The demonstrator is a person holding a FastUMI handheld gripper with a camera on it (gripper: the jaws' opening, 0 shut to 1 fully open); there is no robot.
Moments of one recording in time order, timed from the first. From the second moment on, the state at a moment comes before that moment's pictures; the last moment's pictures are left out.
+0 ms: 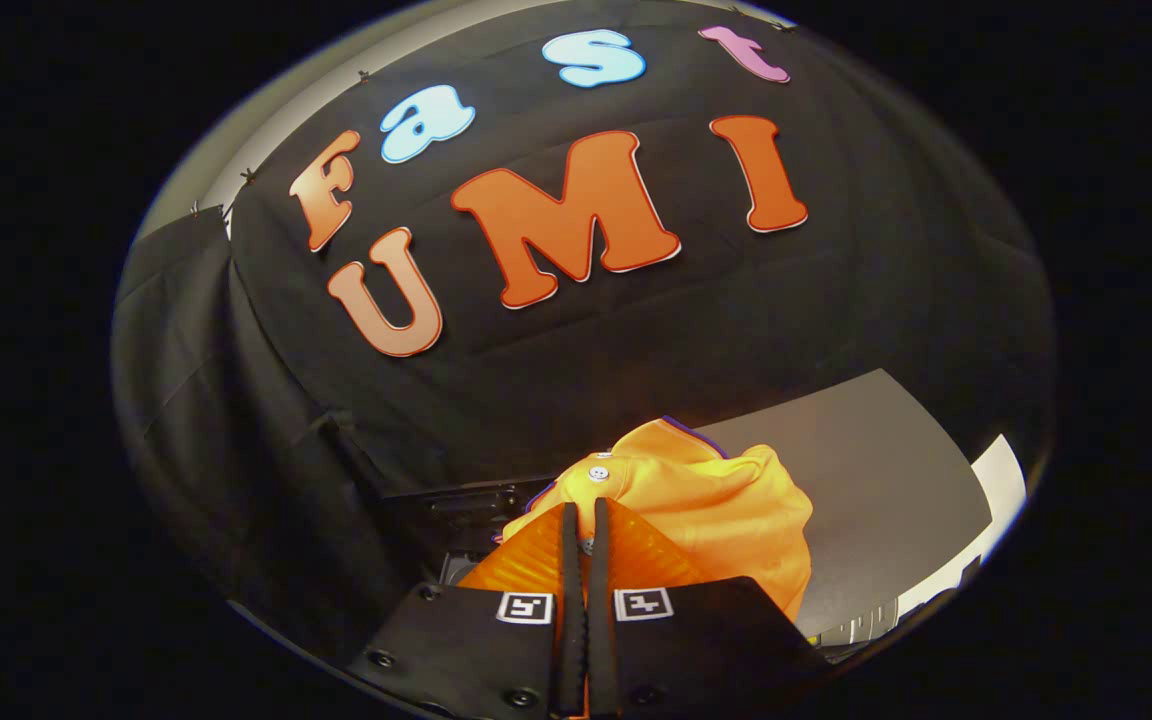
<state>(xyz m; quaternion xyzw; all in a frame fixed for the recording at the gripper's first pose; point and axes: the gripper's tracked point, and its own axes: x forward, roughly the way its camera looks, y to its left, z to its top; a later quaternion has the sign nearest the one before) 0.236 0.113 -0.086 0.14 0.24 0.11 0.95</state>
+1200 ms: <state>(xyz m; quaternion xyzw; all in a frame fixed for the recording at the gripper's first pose) 0.207 0.341 -0.110 0.13 0.27 0.25 0.92</state>
